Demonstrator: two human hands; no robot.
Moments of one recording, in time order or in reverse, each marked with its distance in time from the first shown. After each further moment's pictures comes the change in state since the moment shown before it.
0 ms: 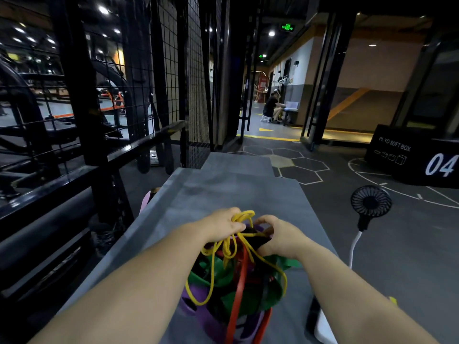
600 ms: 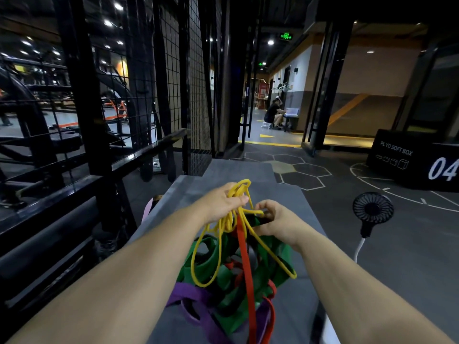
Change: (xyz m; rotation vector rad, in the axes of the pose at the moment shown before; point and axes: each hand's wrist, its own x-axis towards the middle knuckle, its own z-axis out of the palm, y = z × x) left_hand -0.007 0.021 -0.050 -0.328 0.188 0.097; right_hand 0.010 -0.030 -0.021 0.456 0.089 -0.116
